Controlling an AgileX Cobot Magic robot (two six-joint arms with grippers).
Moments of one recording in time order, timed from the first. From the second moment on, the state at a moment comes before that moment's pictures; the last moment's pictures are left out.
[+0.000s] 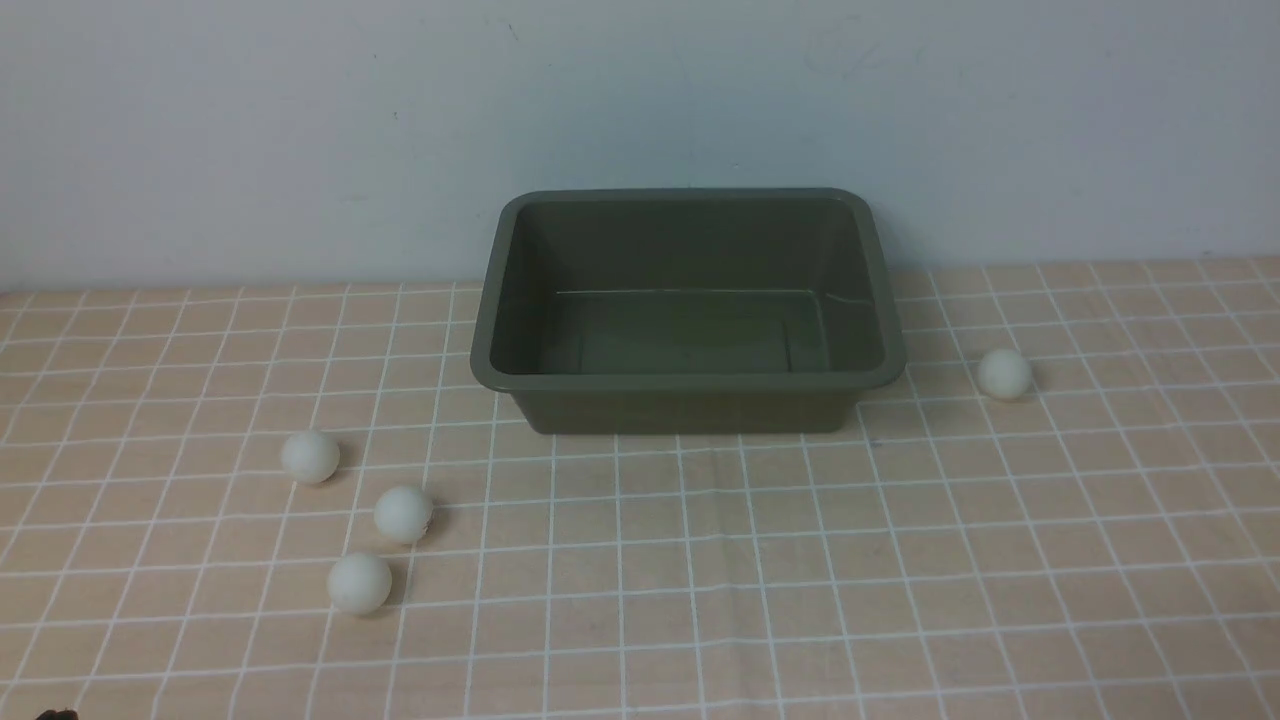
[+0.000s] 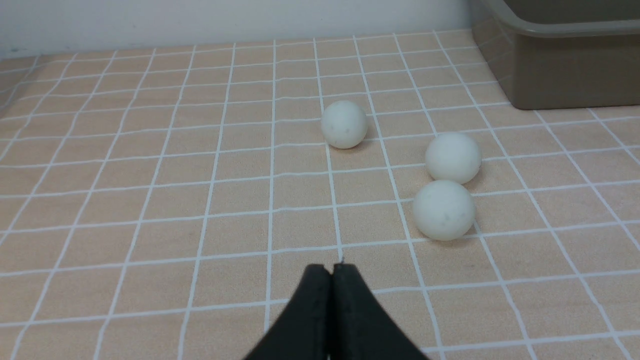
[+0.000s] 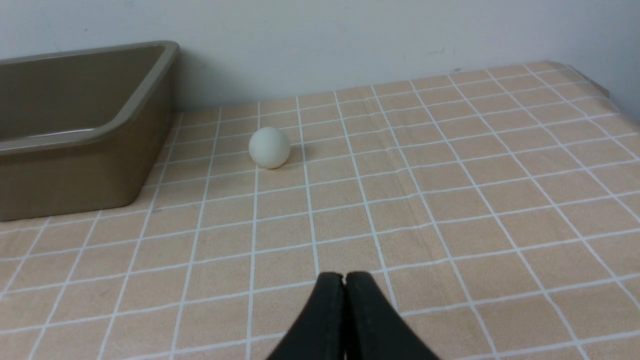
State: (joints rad) right arm -0.09 0.02 0.03 0.08 0.36 0.07; left arm 0.04 -0.01 0.03 -0.16 0.38 0.16
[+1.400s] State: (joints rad) right arm -0.08 0.02 0.03 0.43 0.38 0.07; left arm 0.04 -0.01 0.03 -0.92 0.38 0.08
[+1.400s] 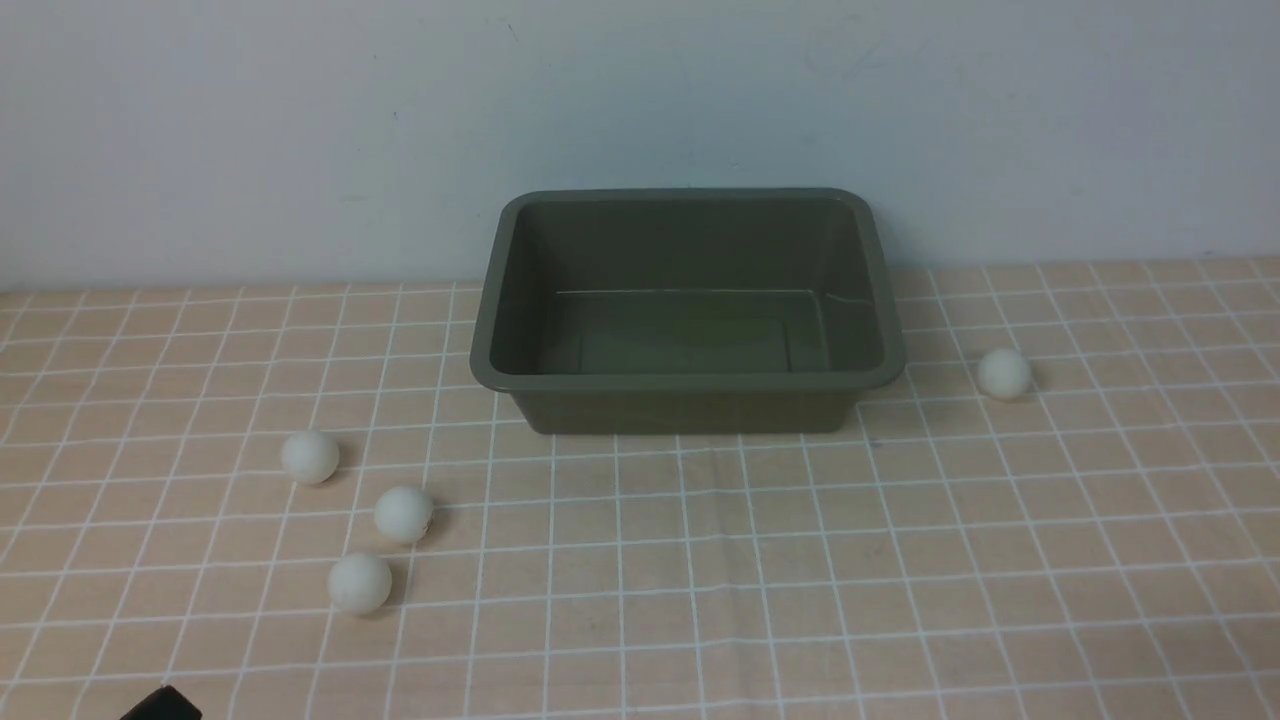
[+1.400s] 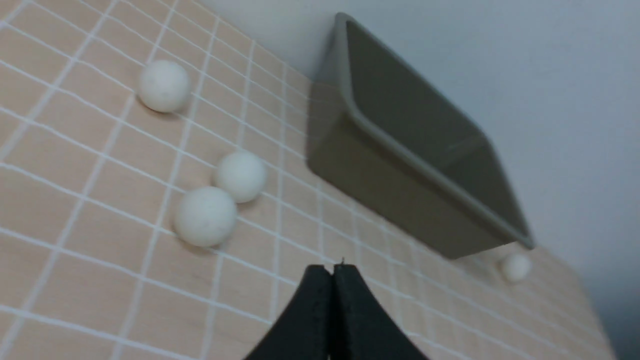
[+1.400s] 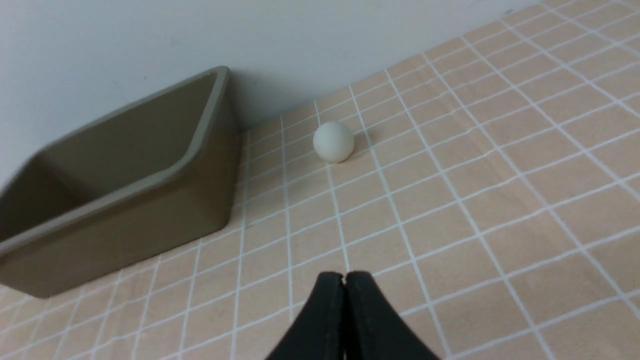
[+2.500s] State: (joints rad) right arm -0.08 0.02 0.00 1.02 0.24 -0.10; left arm 0.04 -0.01 -0.05 -1.68 0.47 1.08
